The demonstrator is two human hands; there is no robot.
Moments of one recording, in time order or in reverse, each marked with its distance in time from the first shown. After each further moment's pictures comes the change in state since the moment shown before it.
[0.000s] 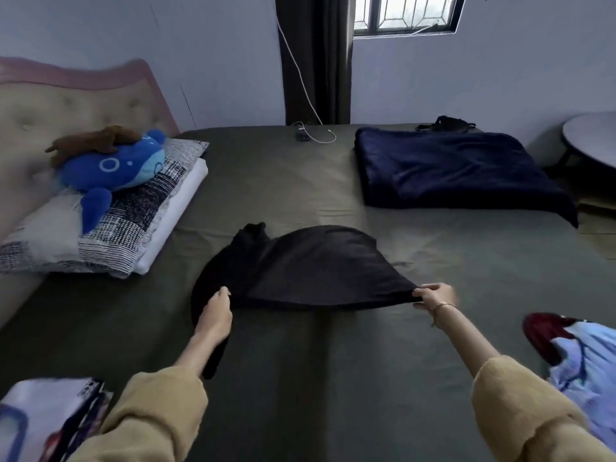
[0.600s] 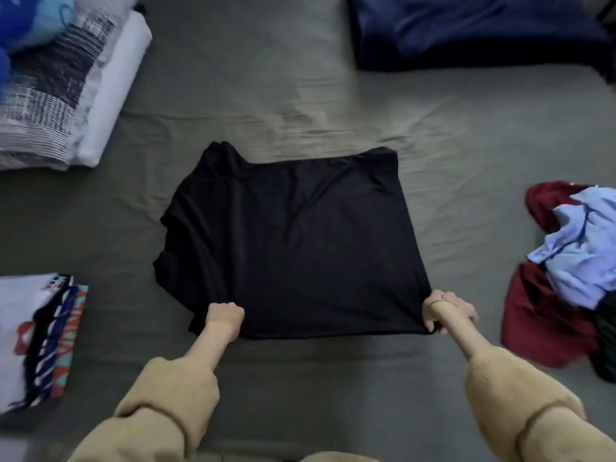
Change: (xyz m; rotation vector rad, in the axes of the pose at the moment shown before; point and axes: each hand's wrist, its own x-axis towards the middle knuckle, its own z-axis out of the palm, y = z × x) left_hand -0.131 -0.058 0.159 0.985 -0.690 0.255; right_hand -0.056 0.198 -0.023 -1.392 -0.260 0.410
